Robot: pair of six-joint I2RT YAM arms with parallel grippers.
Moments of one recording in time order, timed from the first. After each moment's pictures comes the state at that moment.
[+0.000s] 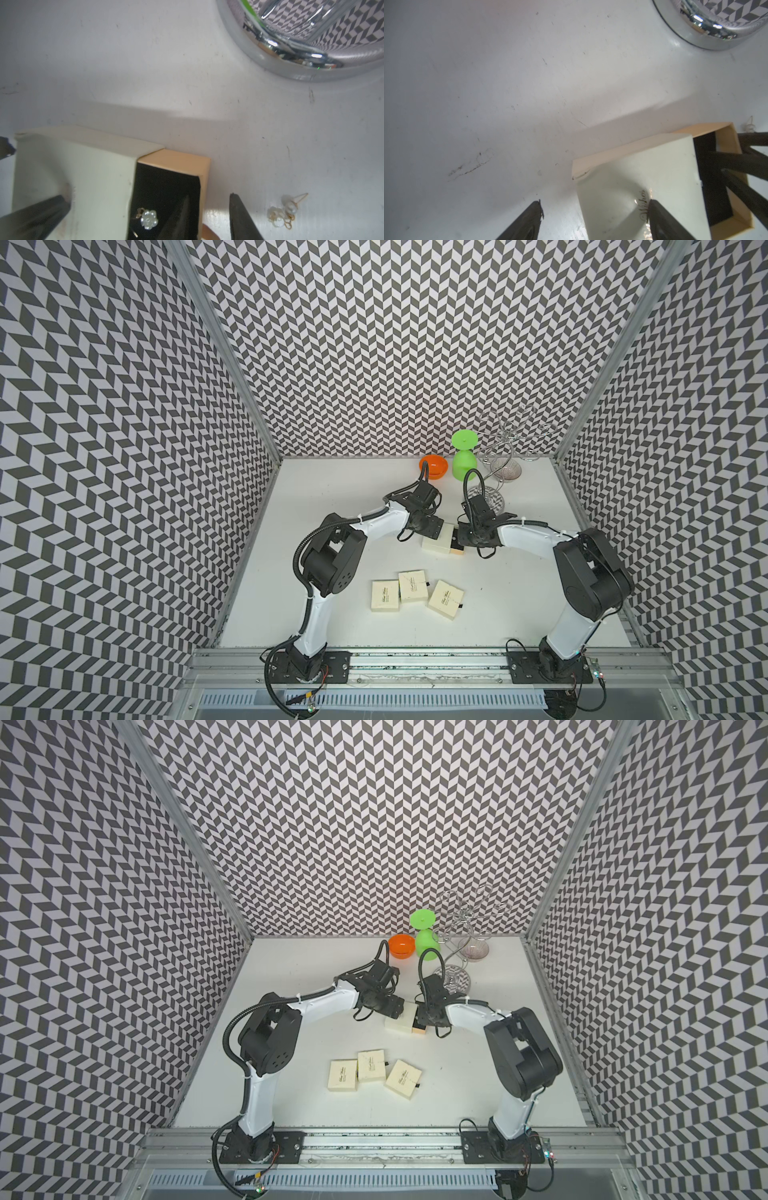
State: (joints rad) left arm -0.68 2.09 1.55 -0.53 0.03 -0.22; right arm 0.44 1.76 1.01 -0.37 0.09 0.53
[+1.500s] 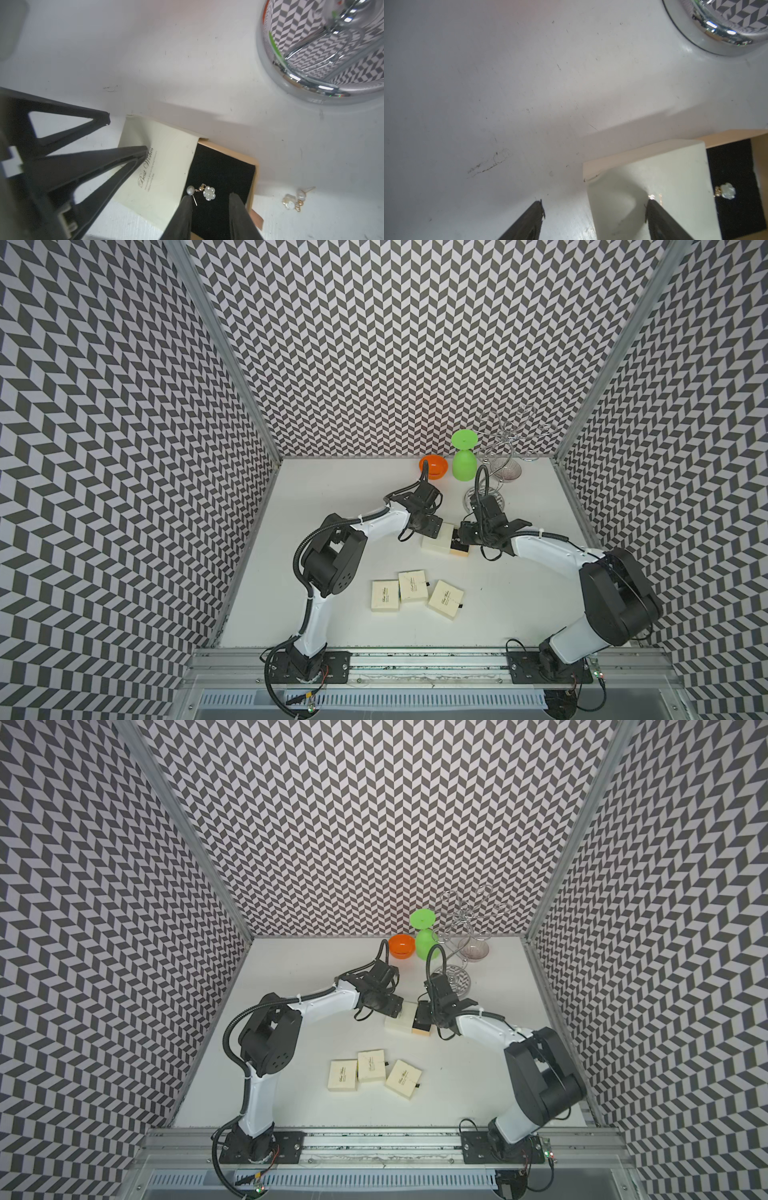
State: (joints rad) left arm -0.69 2.09 1.56 -0.52 -0.02 -0.23; right arm 0.47 1.60 0.93 -0.28 -0.01 0.45
